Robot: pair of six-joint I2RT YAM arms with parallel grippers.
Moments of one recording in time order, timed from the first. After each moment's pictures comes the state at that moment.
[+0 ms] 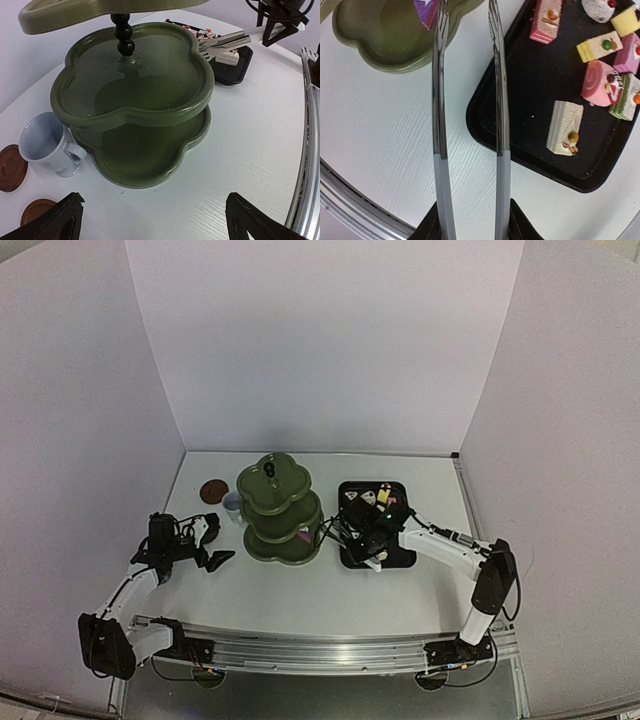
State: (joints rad) left arm -0.10 1.03 0.59 -0.21 0.76 0.52; right arm 0.88 1.78 1.55 -1.01 0.09 0.38
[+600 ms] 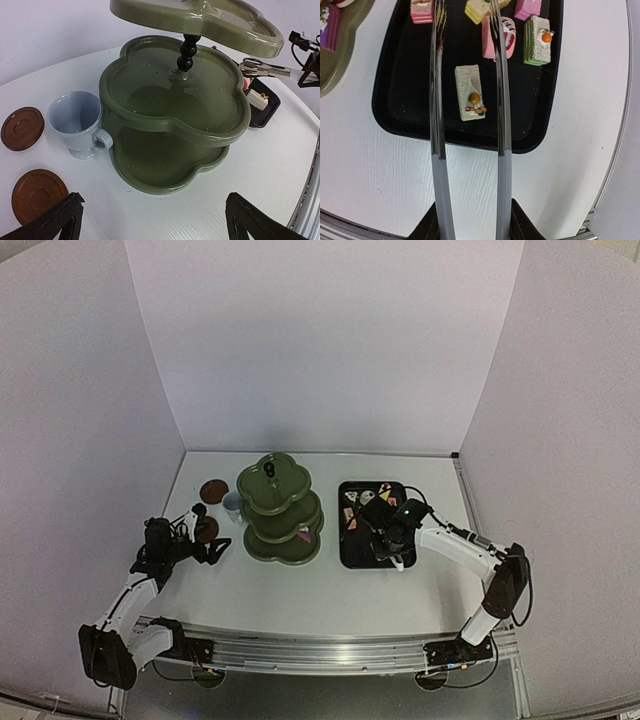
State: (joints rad) left arm -0.10 0.95 0.52 -0.06 0.60 0.13; right arm 0.81 1.69 1.49 -1.18 0.30 0.55
